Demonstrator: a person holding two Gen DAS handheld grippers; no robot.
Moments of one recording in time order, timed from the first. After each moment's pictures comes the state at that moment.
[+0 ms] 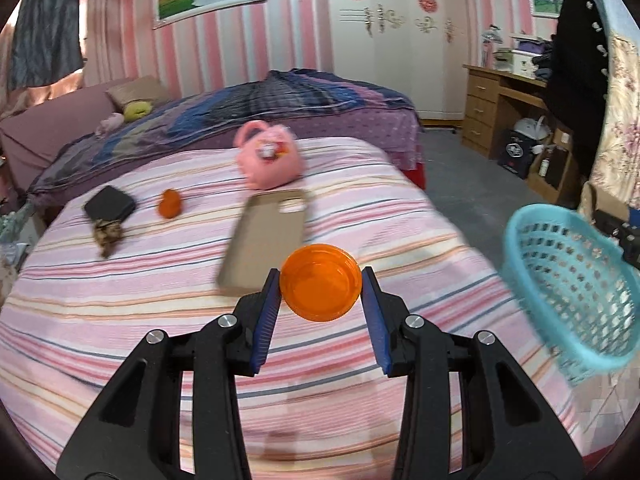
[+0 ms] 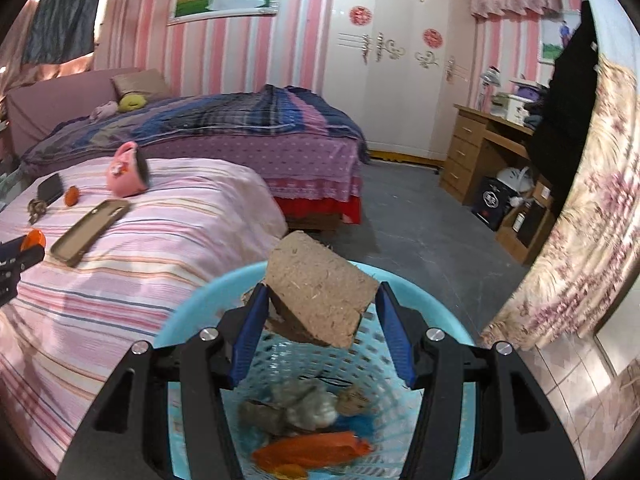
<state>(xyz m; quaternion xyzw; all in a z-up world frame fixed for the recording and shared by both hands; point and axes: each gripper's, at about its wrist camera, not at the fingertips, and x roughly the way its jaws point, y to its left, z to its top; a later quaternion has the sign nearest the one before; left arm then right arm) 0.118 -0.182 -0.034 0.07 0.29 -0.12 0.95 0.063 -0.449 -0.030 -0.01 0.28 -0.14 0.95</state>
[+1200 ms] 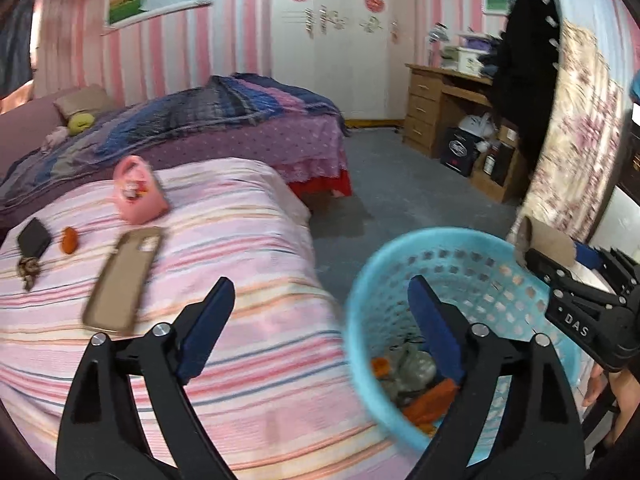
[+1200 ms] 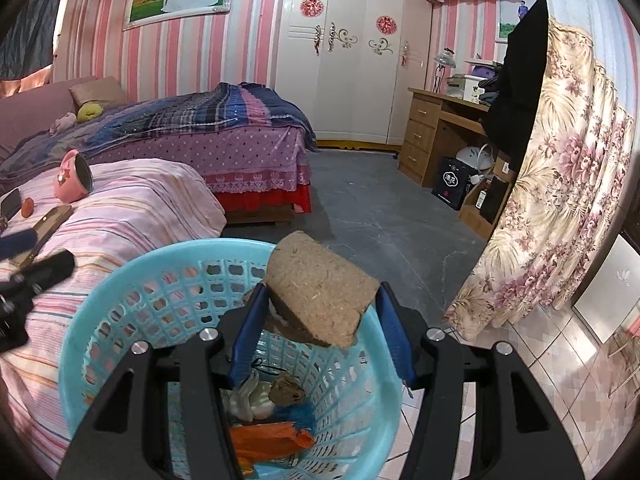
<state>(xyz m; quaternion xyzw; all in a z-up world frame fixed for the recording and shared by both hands) 0.109 -0.294 -0.014 0.06 0.29 -0.20 0.94 0.043 -0.502 -0.043 0.01 0.29 -0.19 0.94</state>
